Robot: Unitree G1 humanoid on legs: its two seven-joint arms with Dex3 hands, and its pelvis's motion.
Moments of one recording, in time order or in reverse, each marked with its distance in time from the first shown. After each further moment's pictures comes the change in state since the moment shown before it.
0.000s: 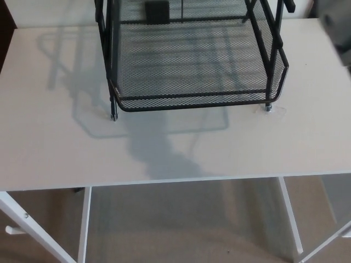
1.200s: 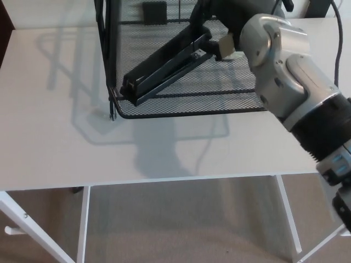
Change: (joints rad) left_arm 0.011 -0.020 -0.014 -0.025 -0.002 -0.007 -0.002; right_arm 0.176 0.073 0.176 0.031 -0.127 0.017 0.022
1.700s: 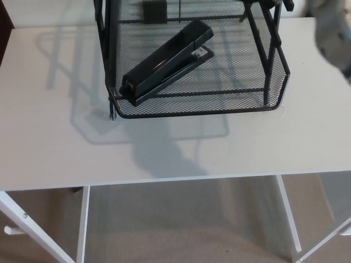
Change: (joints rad) left_arm 0.005 -0.001 0.001 0.008 0.000 -0.003 -0.002; right_arm -0.122 -0.265 -0.026 -0.257 -0.050 -0.044 0.182
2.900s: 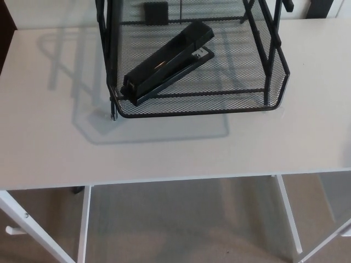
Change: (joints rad) left_arm -0.026 0.000 0.002 0.007 0.000 0.001 0.000; right_arm 0.941 -0.434 -1.027 -0.067 0.189 -0.134 0.128
